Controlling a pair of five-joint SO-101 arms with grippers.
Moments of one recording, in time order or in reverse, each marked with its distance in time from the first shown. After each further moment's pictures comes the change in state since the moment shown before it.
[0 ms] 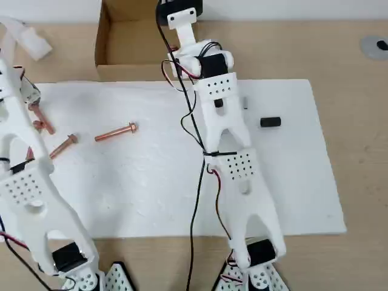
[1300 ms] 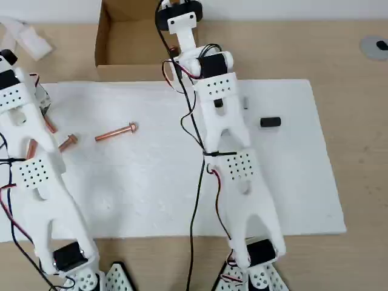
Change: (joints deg) left arm 1.4 24.5 -31.2 6.9 0.7; right arm -0.3 -0.9 0.0 4.7 -2.4
